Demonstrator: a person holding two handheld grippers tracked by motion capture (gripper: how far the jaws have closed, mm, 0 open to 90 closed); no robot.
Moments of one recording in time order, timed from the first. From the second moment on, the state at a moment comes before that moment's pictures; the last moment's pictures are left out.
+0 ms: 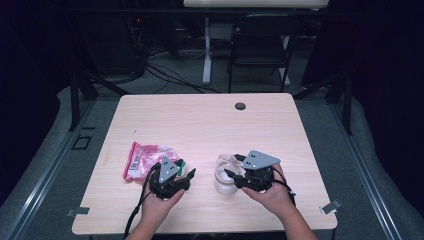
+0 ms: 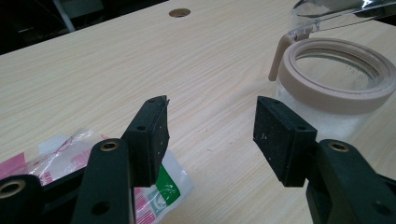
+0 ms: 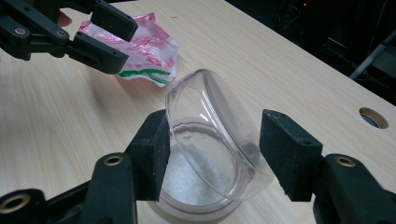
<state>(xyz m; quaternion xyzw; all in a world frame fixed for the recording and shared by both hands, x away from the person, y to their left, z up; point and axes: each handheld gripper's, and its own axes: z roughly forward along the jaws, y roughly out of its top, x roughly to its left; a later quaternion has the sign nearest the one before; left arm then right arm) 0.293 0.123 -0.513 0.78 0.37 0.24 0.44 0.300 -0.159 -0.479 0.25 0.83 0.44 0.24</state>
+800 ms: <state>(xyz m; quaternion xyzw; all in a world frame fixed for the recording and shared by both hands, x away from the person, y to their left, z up) 0.294 0.127 -0.511 0.78 0.38 0.24 0.45 0.300 -0.154 -0.481 0.25 0.83 0.45 0.20</state>
